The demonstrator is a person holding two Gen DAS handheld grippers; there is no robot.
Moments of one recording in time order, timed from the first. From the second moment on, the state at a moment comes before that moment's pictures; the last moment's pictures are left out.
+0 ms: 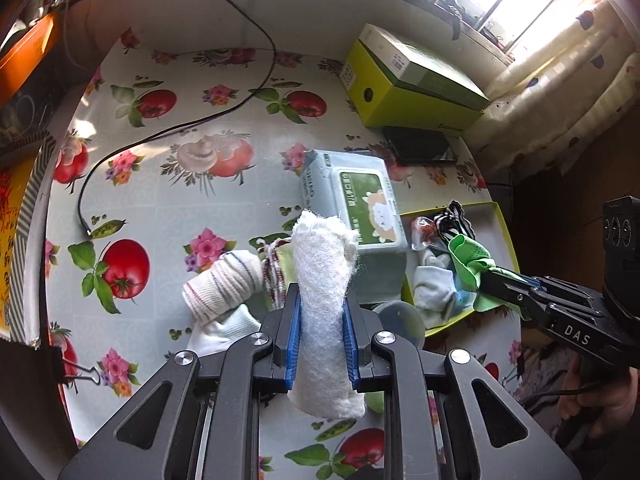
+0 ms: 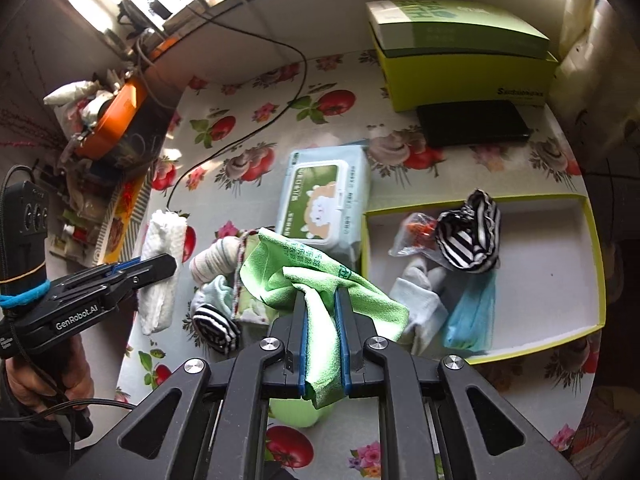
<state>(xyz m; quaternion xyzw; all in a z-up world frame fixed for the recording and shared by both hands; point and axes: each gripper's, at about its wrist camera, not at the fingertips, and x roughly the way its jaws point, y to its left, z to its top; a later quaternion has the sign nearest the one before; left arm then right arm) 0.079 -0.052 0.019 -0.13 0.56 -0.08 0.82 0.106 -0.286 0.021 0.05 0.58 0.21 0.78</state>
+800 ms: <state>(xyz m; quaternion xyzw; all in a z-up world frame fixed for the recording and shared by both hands) 0.121 -0.149 0.026 -0.05 0.57 -0.15 0.81 0.143 -0.413 -0.061 0.09 0.61 0.08 0.78</state>
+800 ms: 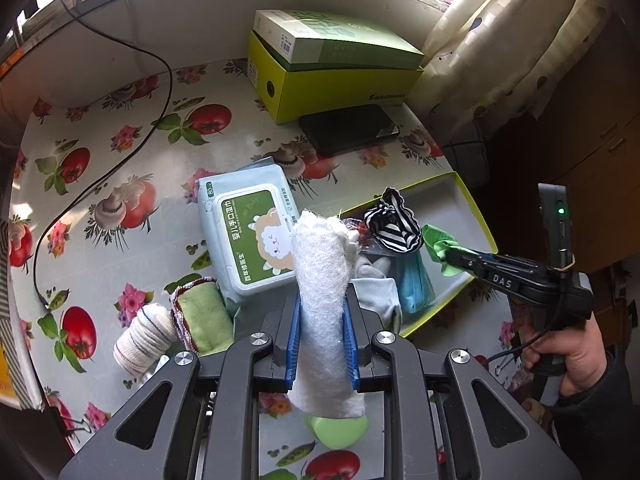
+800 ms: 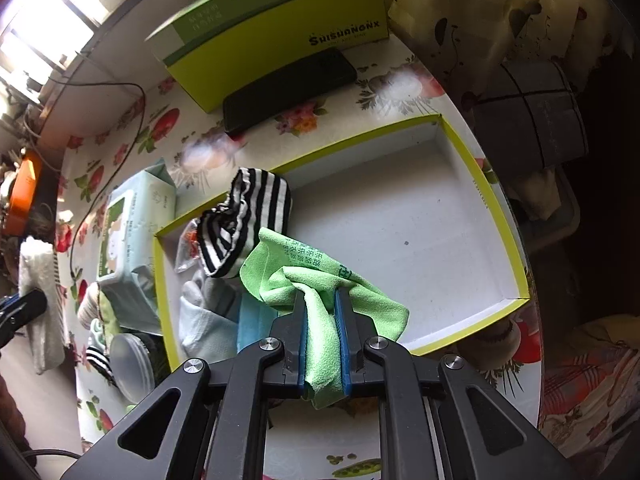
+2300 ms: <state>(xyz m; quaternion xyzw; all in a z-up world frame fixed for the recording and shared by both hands) 0.211 -0.309 -0.043 0.00 0.61 -0.27 0.74 0.114 -0.438 -0.042 0.15 0.59 0.09 0.79</state>
